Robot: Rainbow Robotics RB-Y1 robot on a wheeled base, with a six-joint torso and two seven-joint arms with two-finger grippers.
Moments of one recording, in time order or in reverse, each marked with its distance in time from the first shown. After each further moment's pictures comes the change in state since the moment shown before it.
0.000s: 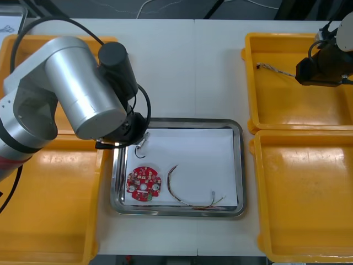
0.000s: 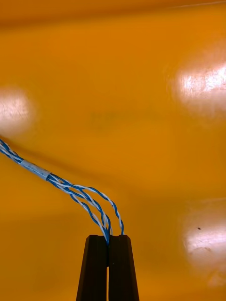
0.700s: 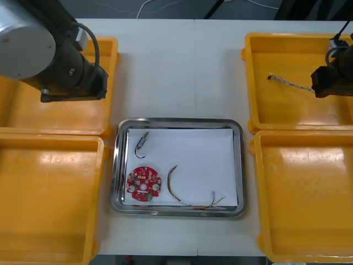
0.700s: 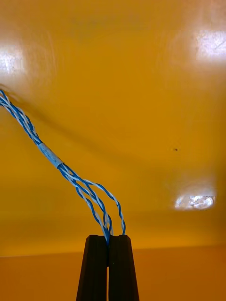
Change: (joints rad) right arm 0.096 -0.033 -0.150 -0.176 -0.026 0.285 0.080; left arm -0.010 0.077 0.346 0.012 0.073 0.042 -0.164
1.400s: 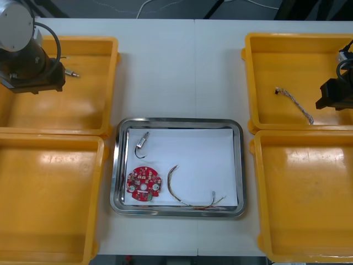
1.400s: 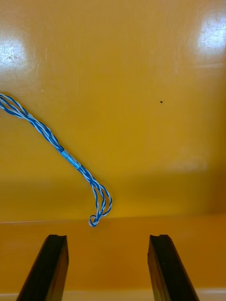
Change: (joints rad) right arm 0.136 -0.019 -0.077 -0.158 -0.027 0.060 0.000; left arm 0.000 0.001 0.133 0.395 -0.200 -0.067 -0.218
